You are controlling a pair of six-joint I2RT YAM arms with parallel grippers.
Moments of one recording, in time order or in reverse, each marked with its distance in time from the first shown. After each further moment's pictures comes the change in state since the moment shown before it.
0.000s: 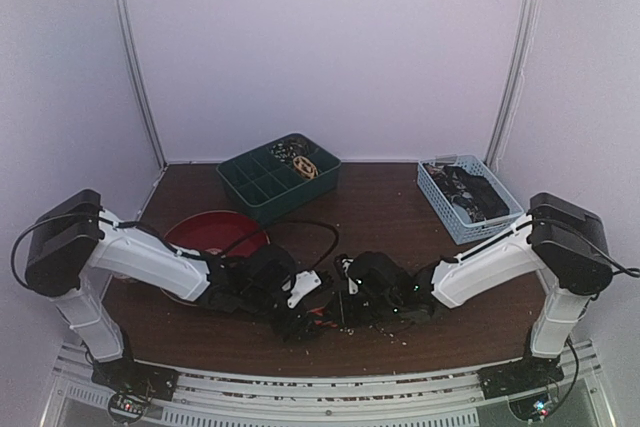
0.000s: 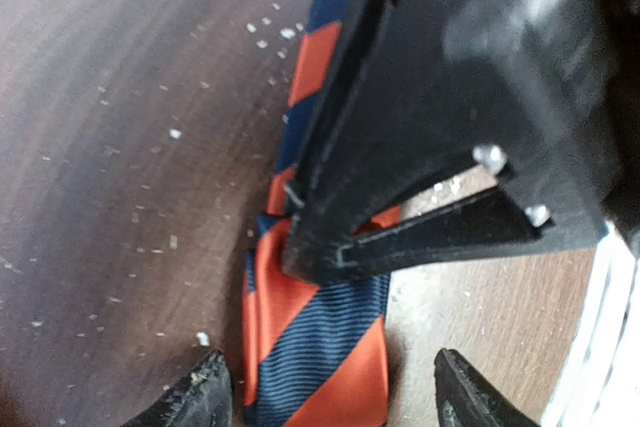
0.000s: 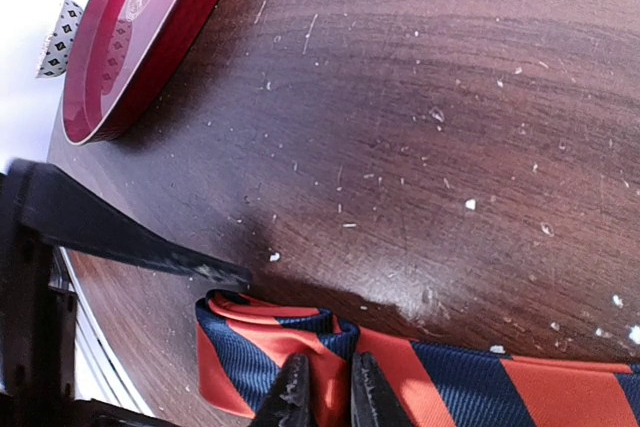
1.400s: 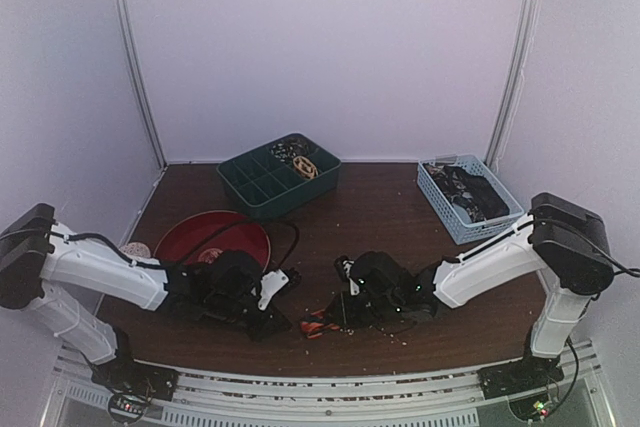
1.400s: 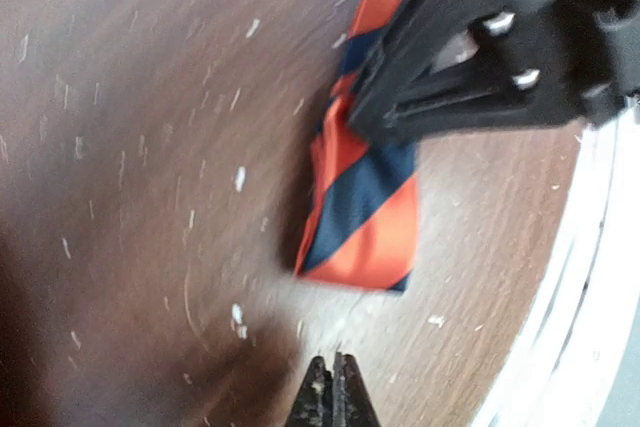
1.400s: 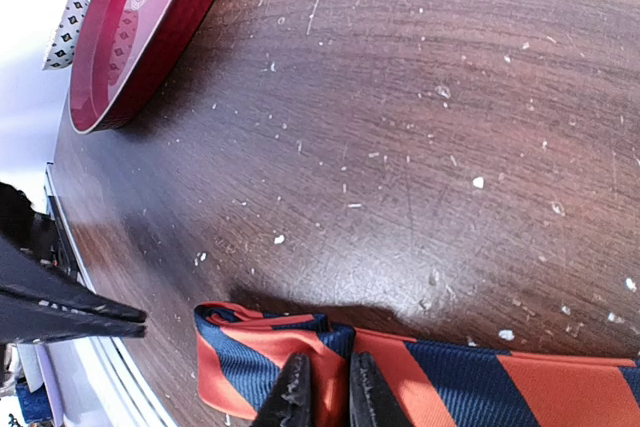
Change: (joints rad) left arm 0.001 -0.253 -0.204 0.004 -0.020 -0.198; right arm -0.006 -0.008 -0.016 0.008 -0.045 0.013
